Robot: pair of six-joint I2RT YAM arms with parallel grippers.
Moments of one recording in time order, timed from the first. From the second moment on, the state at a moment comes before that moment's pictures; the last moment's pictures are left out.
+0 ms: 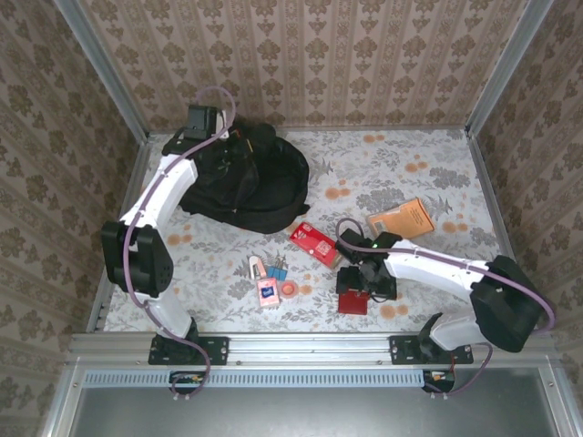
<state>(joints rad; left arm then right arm) -0.27 1.74 1.59 -0.58 0.35 -0.56 0.77 1.40 0.79 -0.93 -0.01 0.95</state>
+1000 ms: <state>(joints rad) -0.27 1.69 1.56 -0.54 0.40 -0.59 0.78 1.48 0.79 -0.82 -0.06 1.00</state>
